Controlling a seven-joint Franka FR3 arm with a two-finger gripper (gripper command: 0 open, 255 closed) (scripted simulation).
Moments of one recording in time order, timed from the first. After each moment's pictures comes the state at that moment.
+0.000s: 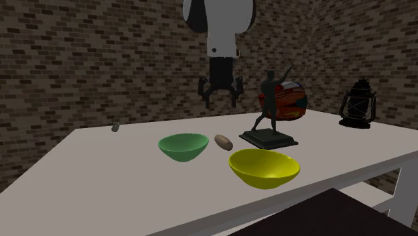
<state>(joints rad) -0.04 0.14 -0.12 -2.18 0.00 2.33 0.04</state>
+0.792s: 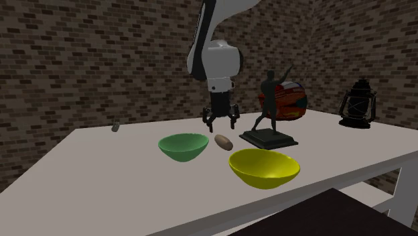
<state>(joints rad) -0.08 0.60 -0.14 -1.79 -0.01 2.39 0.02</state>
